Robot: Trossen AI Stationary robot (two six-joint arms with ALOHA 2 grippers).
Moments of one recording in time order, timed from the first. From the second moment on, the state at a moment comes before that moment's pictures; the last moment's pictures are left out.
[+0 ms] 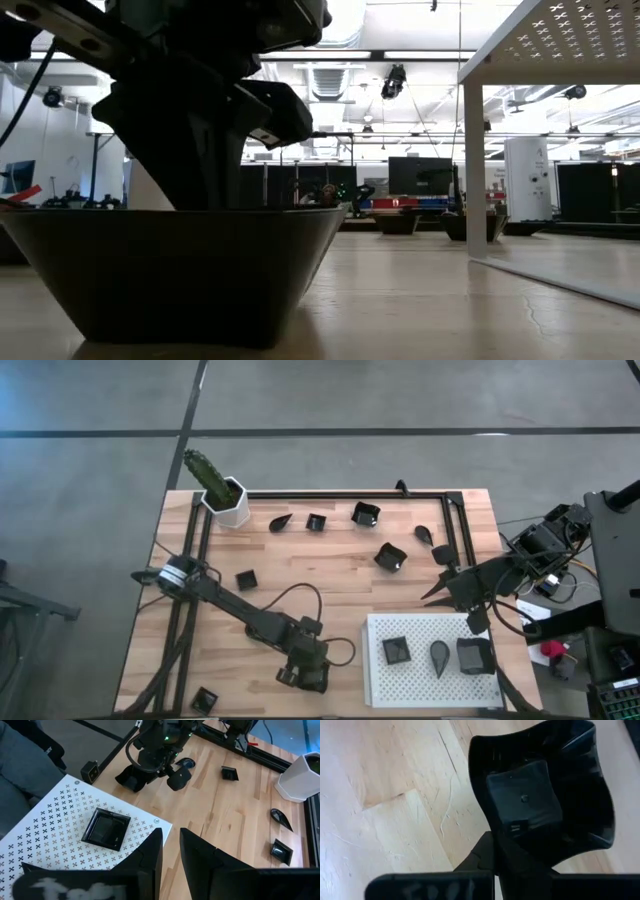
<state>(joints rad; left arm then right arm) -0.45 1.95 1.39 -0.56 0.07 -0.05 0.60 1.04 1.42 -1.09 0.24 0.02</state>
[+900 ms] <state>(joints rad) -0.35 1.58 1.39 -0.44 -0.98 -0.07 0.60 1.04 1.36 -1.00 0.57 -0.01</state>
